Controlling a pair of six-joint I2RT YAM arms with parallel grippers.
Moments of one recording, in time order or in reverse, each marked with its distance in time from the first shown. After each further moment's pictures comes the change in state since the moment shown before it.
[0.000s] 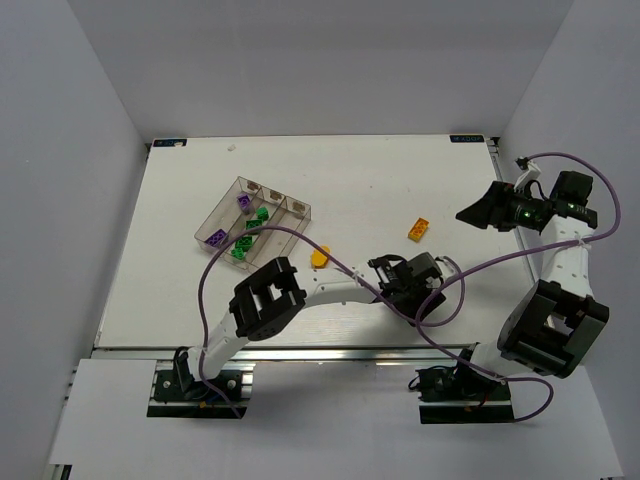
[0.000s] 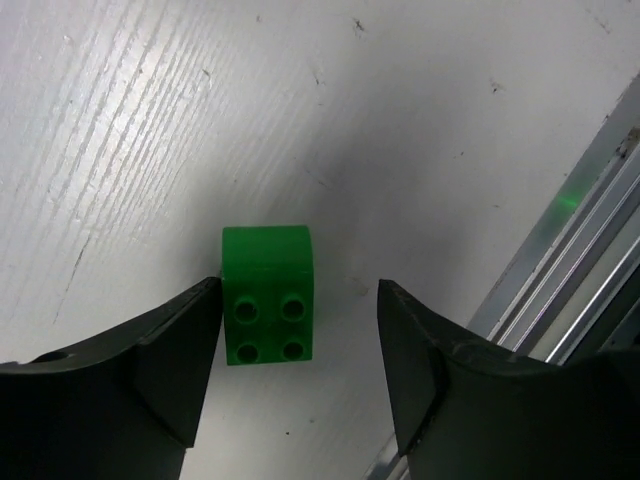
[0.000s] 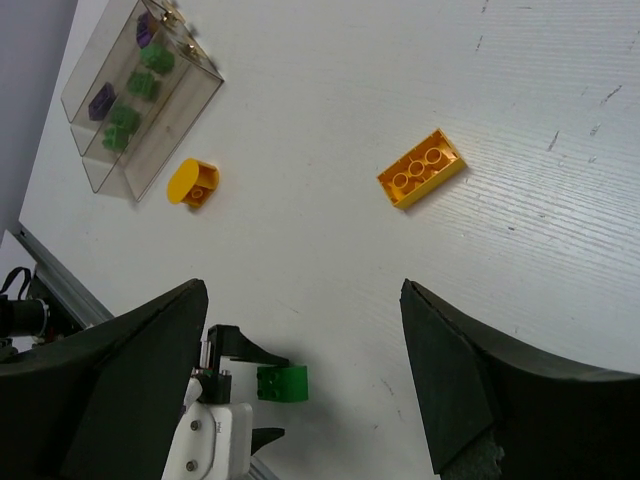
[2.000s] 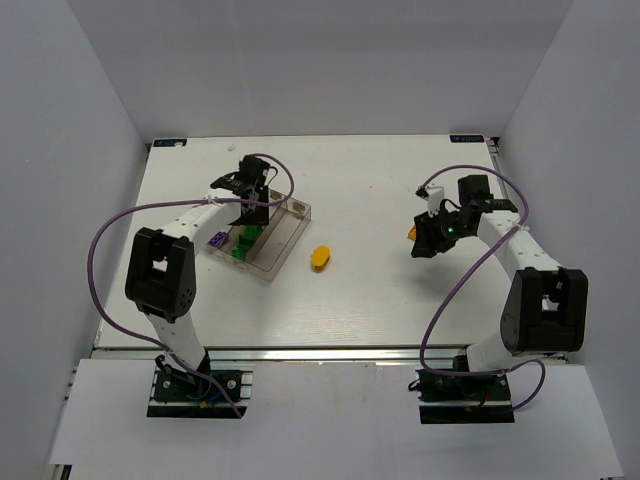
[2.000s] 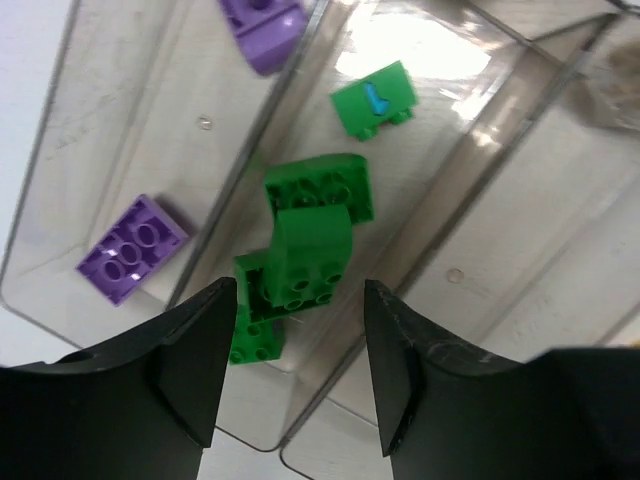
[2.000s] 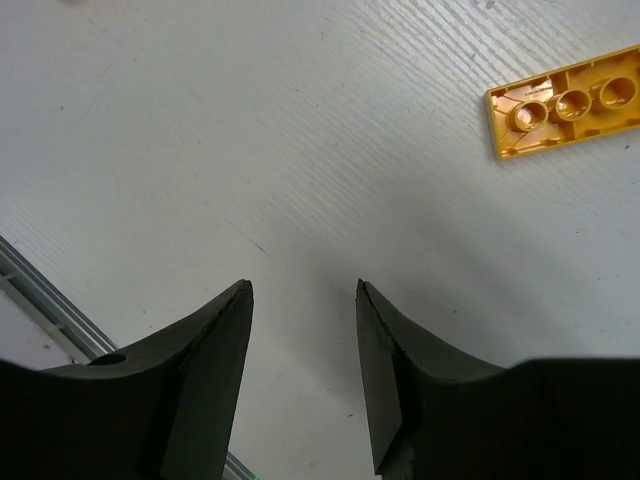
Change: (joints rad) left arm 0.860 -0.454 -0.375 -0.203 -0.377 -0.072; right arm 0.492 0.081 -0.108 -0.027 0.444 -0.214
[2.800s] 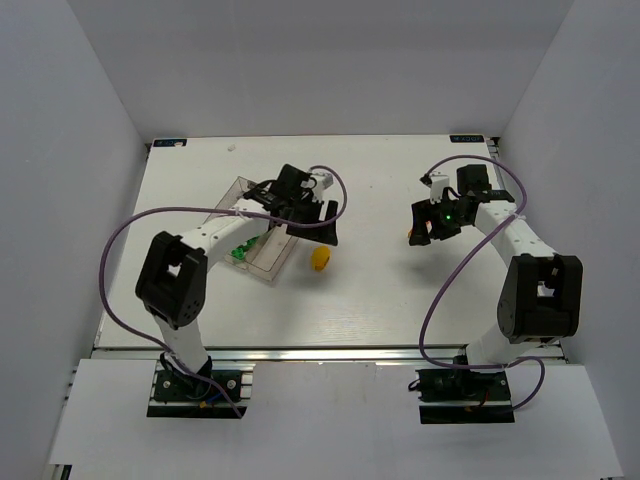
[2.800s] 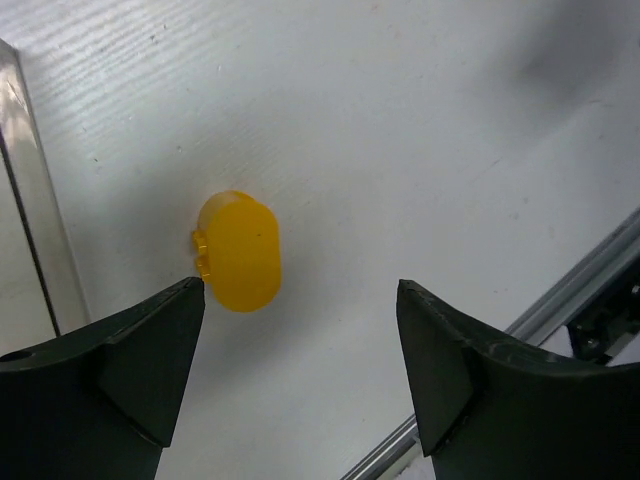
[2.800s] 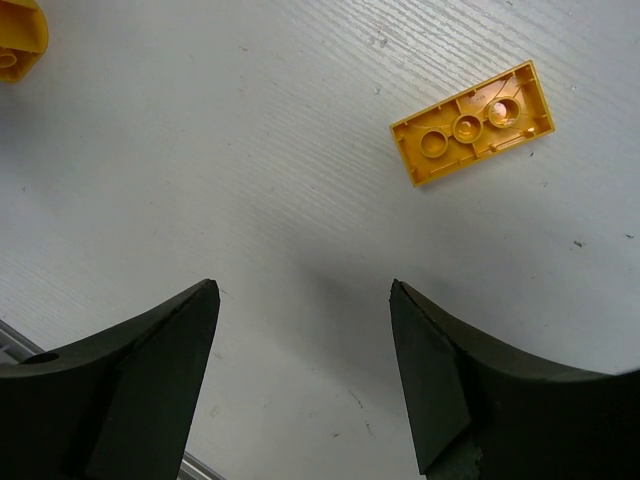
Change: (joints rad) left arm -0.203 -0.031 -0.002 0.156 0.678 0.023; right arm 0.000 0.084 0.083 0.067 0.107 0.151
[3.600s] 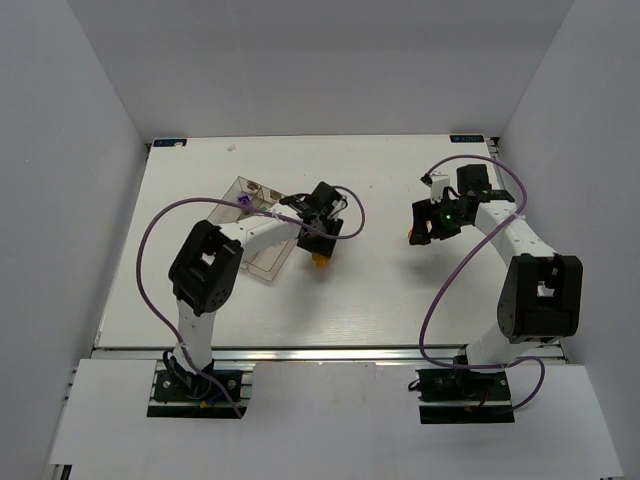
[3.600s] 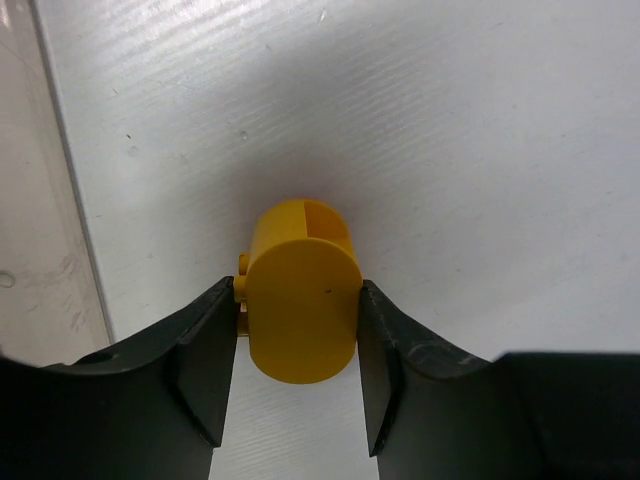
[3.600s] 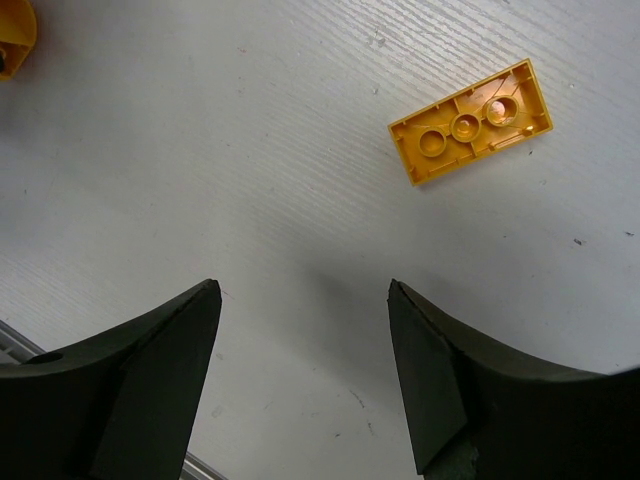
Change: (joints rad) left arm -0.152 0.230 0.098 -0.116 -0.393 -0.018; right arm 0.000 0.000 0.002 0.000 0.003 0.010
